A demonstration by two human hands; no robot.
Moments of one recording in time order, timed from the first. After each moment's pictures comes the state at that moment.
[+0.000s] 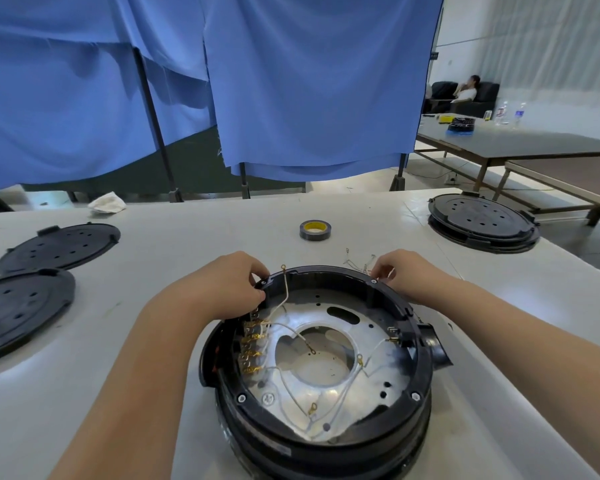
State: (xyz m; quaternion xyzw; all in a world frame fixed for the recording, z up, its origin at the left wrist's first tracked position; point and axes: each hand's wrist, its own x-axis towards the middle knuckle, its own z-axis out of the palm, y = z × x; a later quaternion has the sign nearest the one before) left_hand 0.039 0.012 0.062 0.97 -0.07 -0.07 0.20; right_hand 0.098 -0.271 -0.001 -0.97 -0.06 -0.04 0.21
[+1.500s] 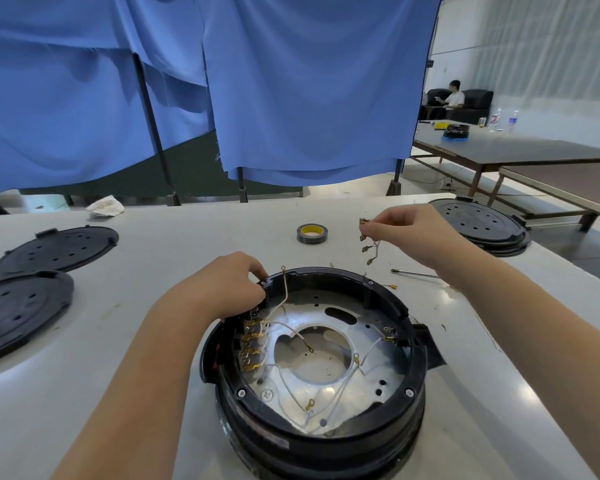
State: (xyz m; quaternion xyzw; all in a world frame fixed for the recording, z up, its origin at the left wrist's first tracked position) left_hand 0.043 0.012 0.059 0.96 -0.05 -0.07 0.25; right_hand 0.045 -0.246 0.085 -0.86 -0.03 -0.08 0.50
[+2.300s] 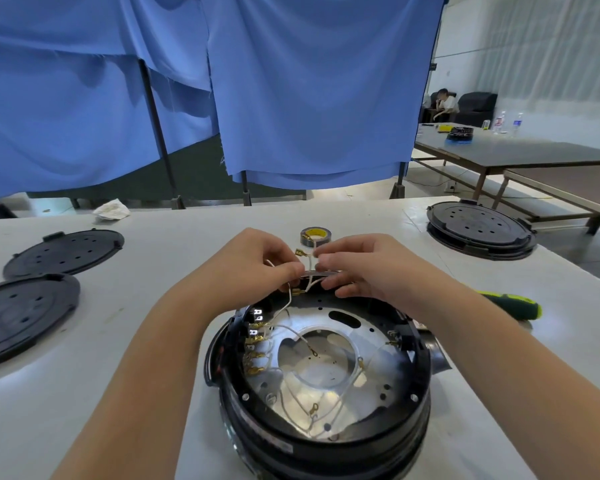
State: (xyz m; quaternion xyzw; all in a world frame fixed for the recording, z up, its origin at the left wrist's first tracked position) left_hand 0.020 -0.004 0.085 0.90 -0.16 0.01 0.39; right_hand 0.012 -0.193 0.081 -0.75 -0.05 0.09 0.65
